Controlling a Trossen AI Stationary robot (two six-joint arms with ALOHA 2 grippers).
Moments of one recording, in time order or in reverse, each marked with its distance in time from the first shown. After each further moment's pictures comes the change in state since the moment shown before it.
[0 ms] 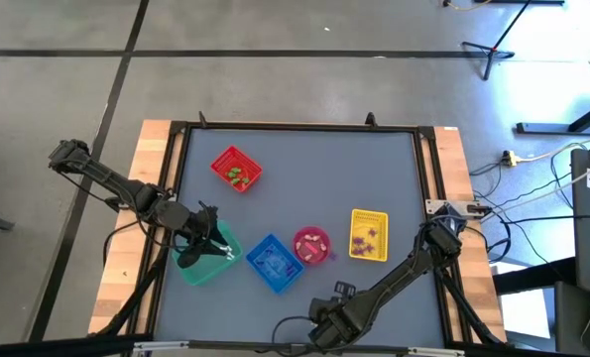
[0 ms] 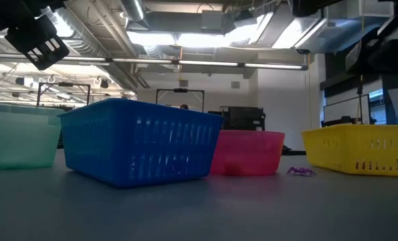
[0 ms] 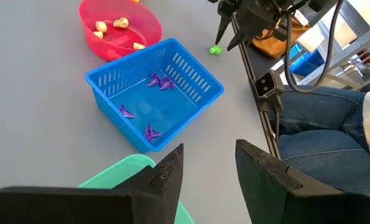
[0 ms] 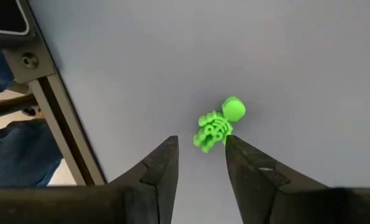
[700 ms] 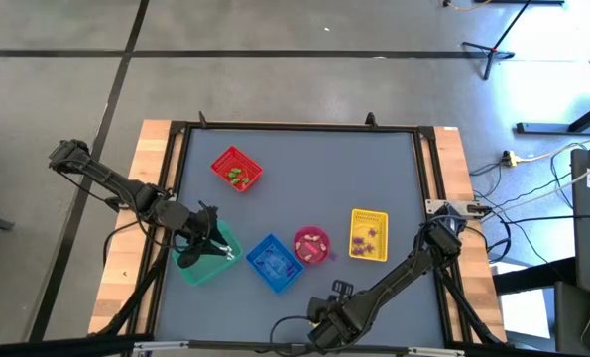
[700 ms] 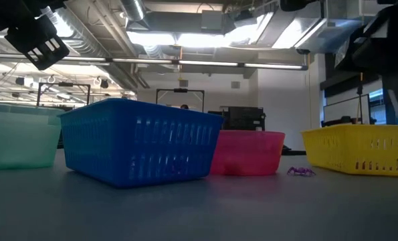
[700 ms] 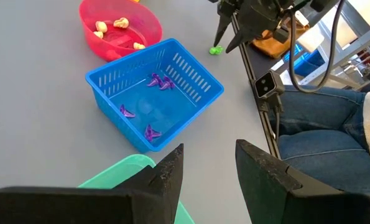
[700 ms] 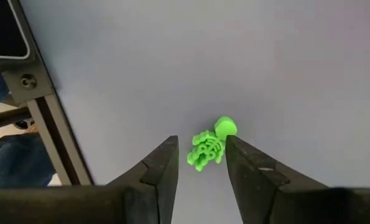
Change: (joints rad) left arm 0.000 0.000 0.000 0.000 0.000 0.000; right arm 0.000 0.002 0.001 0.014 0.063 -0.008
